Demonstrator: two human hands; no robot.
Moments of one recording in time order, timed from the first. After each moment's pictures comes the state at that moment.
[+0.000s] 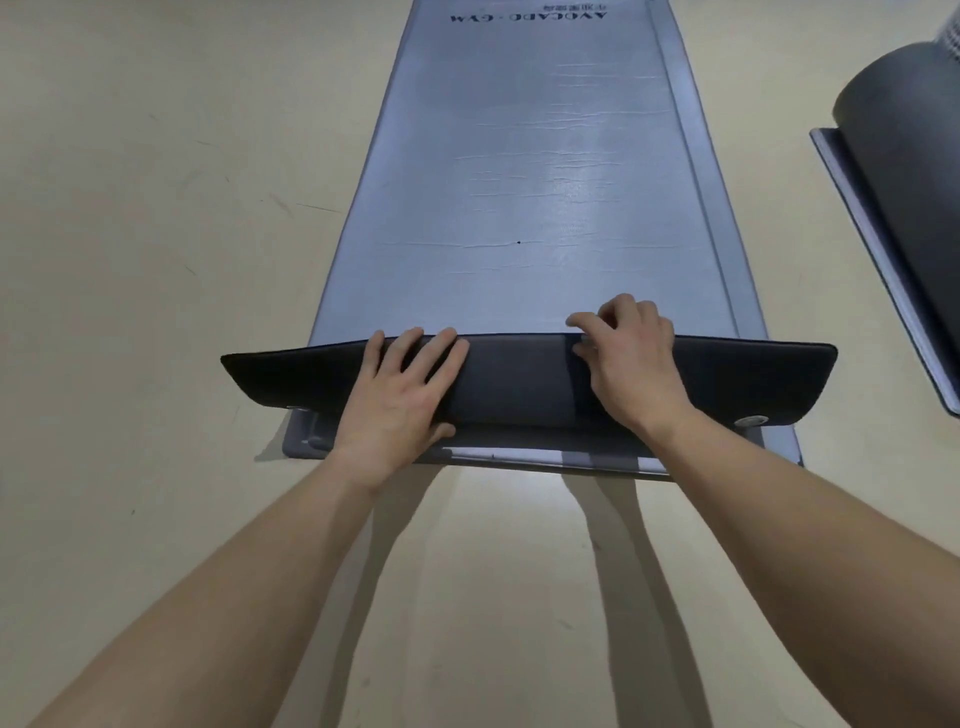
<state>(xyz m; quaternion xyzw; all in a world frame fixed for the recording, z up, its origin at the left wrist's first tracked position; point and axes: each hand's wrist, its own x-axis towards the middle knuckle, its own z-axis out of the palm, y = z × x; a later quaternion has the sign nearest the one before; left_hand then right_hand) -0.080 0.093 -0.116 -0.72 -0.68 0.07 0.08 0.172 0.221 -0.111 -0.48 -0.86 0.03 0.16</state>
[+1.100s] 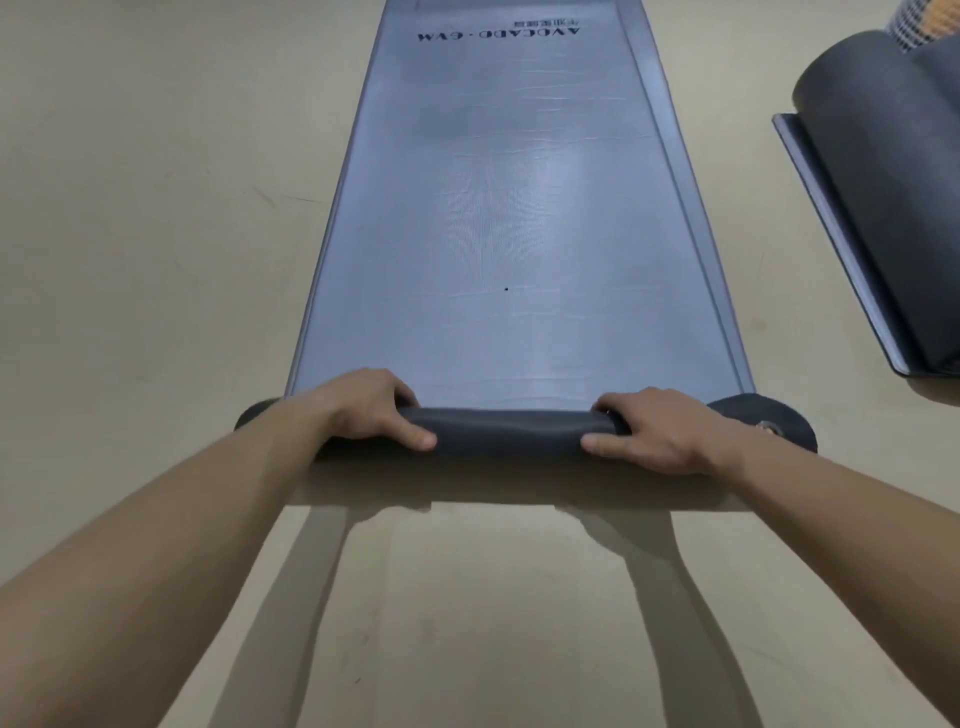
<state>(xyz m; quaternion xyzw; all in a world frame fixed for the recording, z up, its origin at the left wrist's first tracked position) -0.101 0.093 -0.086 -0.59 -0.71 0.09 -0.39 0.252 0.174 -0.091 -0.42 -0.85 0.25 -0.19</state>
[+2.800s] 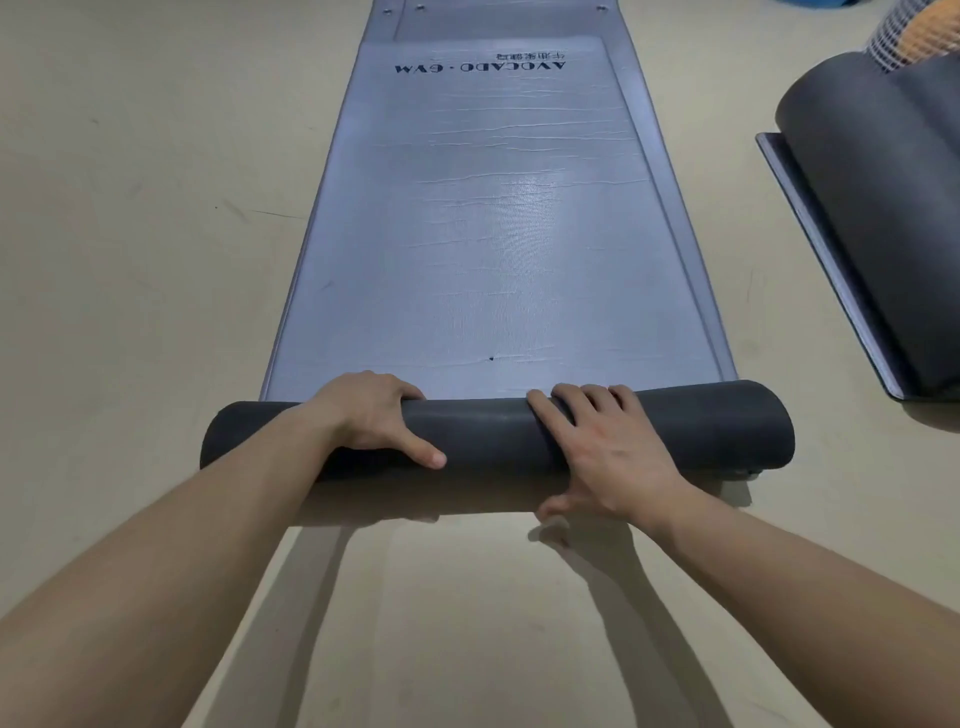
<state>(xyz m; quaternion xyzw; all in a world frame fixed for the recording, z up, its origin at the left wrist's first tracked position) -0.084 0.128 -0.091 -0.63 -0.69 0.11 -0.33 0.211 0.154 -0.113 -0.39 -0.91 0.00 -0.10</state>
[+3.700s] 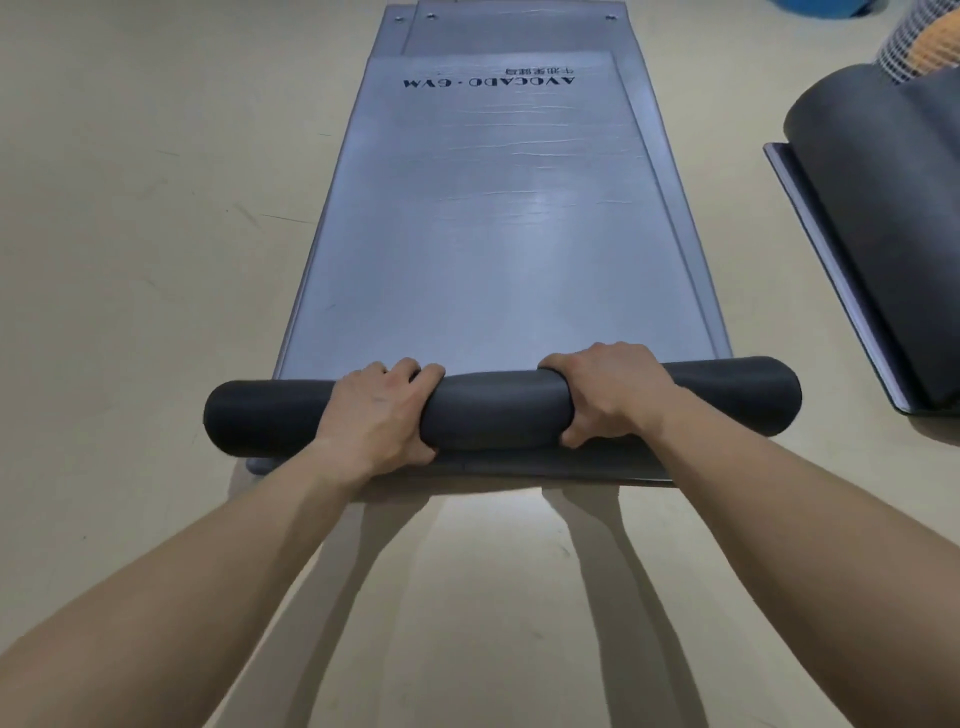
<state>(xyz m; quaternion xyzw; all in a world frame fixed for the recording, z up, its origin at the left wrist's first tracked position) -0.061 0.110 -0.094 -0.72 -0.69 0.08 0.00 0.185 0.224 -0.067 -0.41 -0.89 0.07 -0.19</state>
